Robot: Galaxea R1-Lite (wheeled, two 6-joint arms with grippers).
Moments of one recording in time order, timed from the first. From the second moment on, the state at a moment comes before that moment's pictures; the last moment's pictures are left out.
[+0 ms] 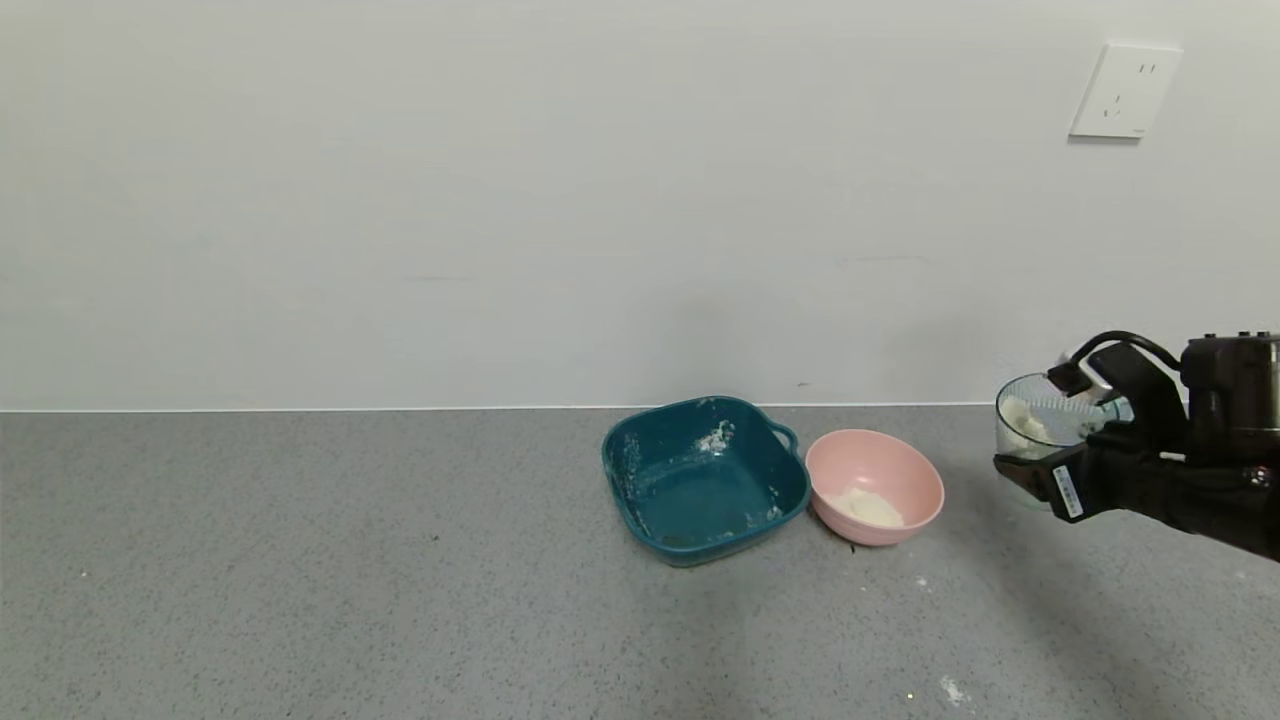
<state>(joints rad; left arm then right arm) 0.00 0.00 0.00 -0.01 0.00 0.01 0.09 1.64 -0.73 -0.44 -0.10 -0.29</state>
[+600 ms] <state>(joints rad) 0.00 0.00 0.00 -0.01 0.00 0.01 0.07 1.61 -0.57 -0.63 -0.08 -0.18</state>
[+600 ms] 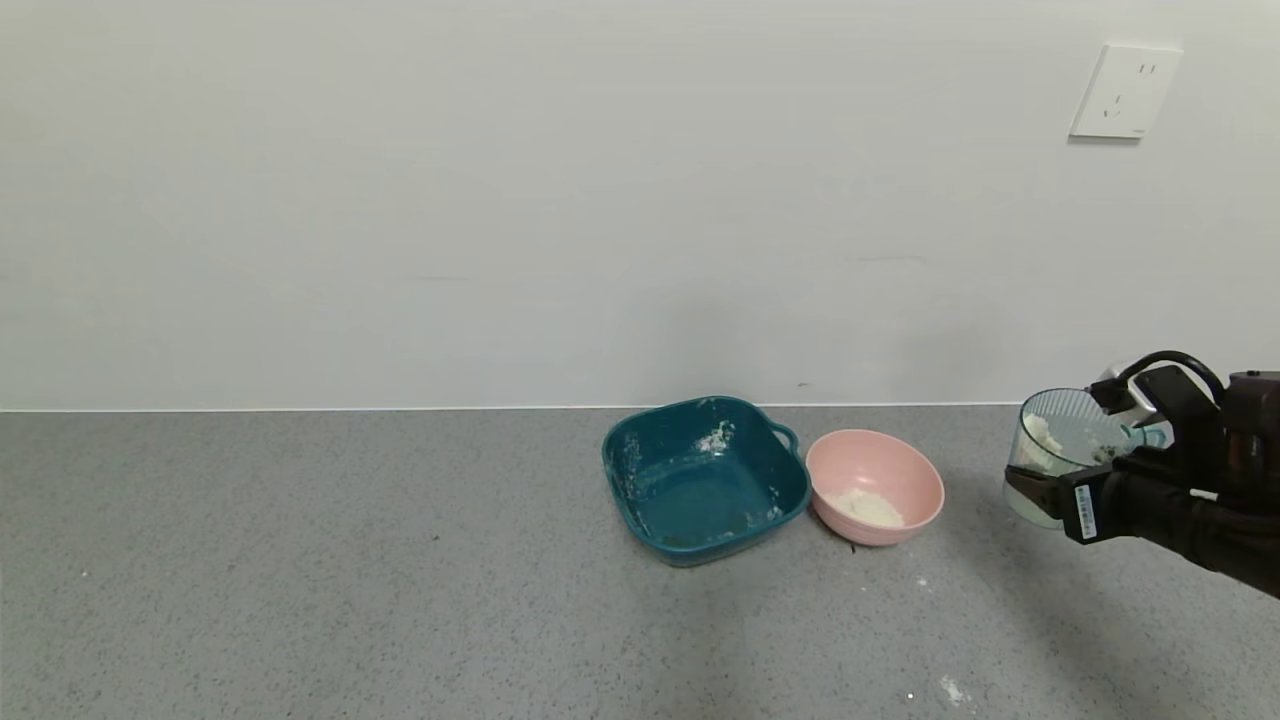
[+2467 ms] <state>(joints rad) 0.00 0.00 0.00 -0.01 0.00 0.01 0.00 1.97 -0.38 -1.11 -0.01 -0.18</state>
